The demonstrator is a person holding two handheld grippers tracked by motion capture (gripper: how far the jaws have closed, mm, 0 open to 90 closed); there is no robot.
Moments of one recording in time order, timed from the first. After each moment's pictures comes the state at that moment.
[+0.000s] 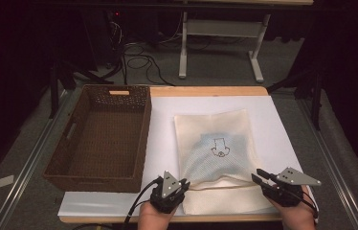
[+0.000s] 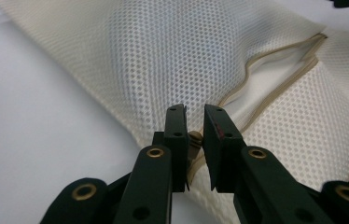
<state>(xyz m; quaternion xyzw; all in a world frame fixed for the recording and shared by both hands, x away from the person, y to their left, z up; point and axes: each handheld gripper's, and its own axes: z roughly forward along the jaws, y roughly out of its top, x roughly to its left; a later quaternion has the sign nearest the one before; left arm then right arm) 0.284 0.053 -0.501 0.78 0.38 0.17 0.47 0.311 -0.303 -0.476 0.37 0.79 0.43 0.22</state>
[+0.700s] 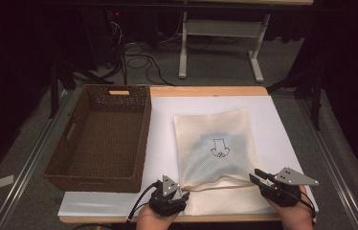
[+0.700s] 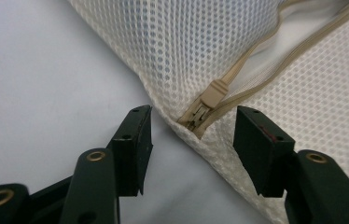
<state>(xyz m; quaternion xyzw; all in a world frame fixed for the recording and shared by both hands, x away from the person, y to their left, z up) 0.280 0.058 -0.523 0.79 0.44 0.14 0.40 0.311 -0.298 -0.475 0.36 0.80 0.43 0.22</state>
